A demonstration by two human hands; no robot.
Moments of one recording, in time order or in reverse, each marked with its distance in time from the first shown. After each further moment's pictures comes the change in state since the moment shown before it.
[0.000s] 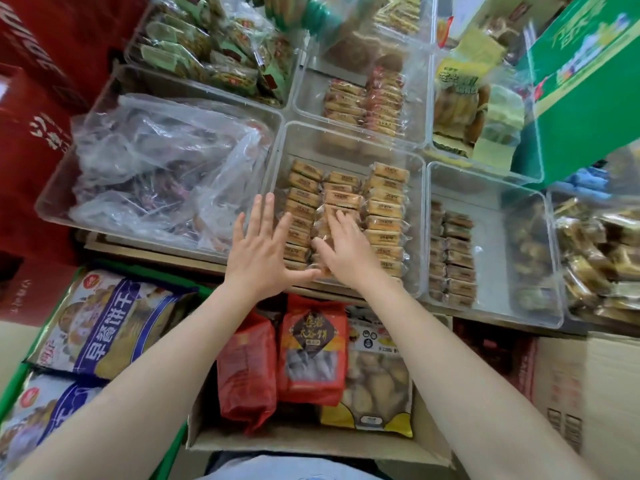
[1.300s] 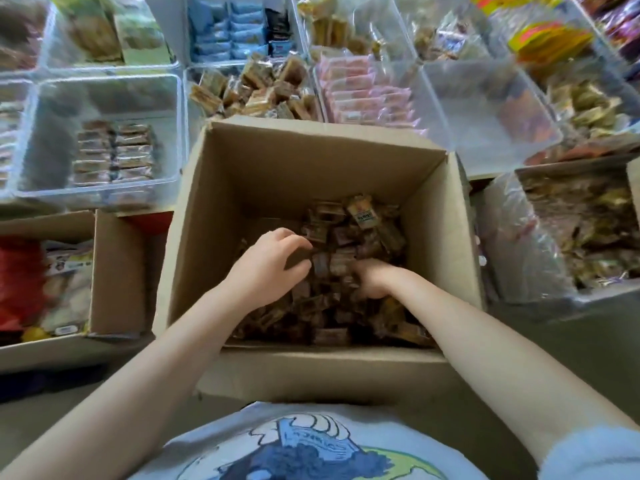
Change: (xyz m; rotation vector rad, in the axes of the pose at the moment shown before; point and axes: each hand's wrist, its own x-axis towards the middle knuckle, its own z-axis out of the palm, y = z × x) left_hand -0.220 0.726 0.109 -0.283 -0.186 0.433; right_hand -0.482 0.666 -0.071 0.020 -0.446 0.278
